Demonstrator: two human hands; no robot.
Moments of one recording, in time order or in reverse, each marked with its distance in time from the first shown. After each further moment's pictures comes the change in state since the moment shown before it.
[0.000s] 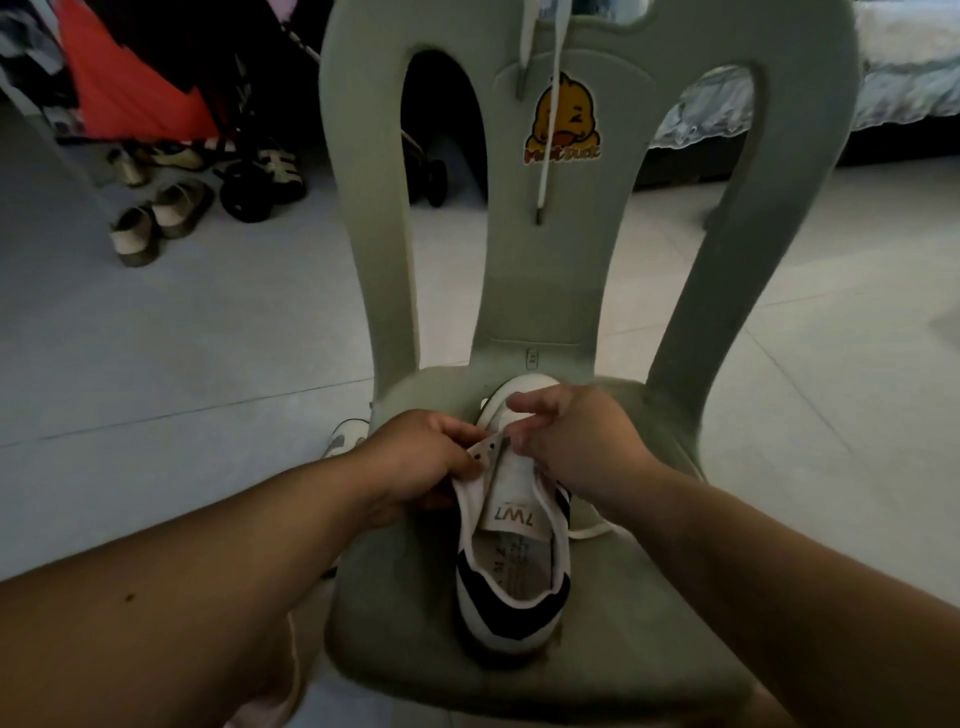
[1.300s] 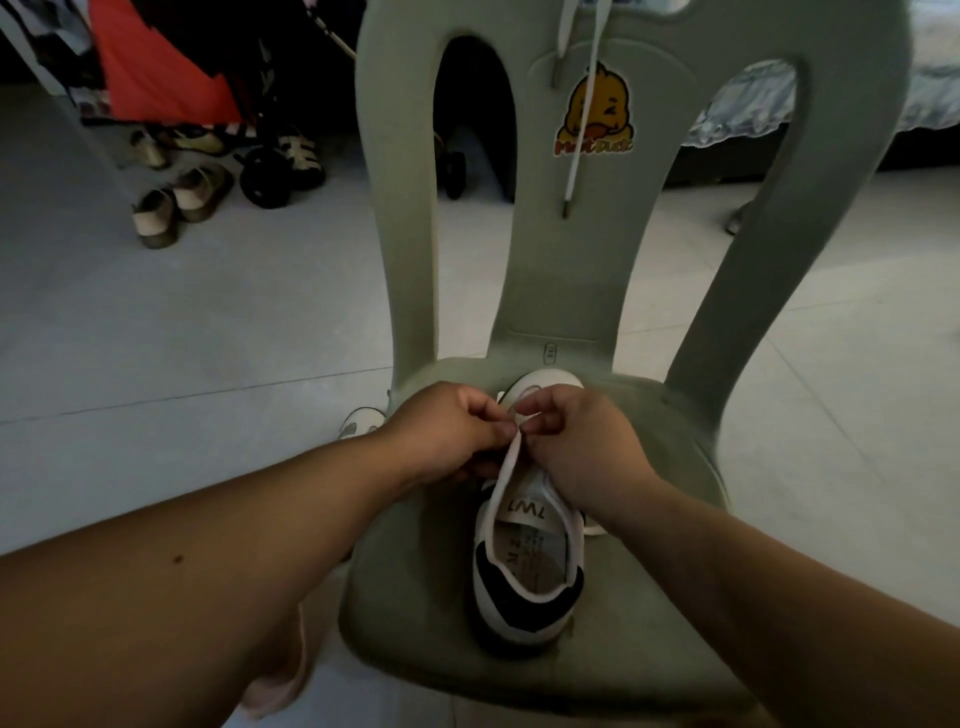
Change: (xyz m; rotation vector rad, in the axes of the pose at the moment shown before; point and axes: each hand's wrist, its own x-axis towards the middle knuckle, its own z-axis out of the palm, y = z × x) left_hand 0.004 0.007 0.001 0.223 0.087 0.181; right_hand -0.002 0.005 0.014 -0.099 0.041 -0.137
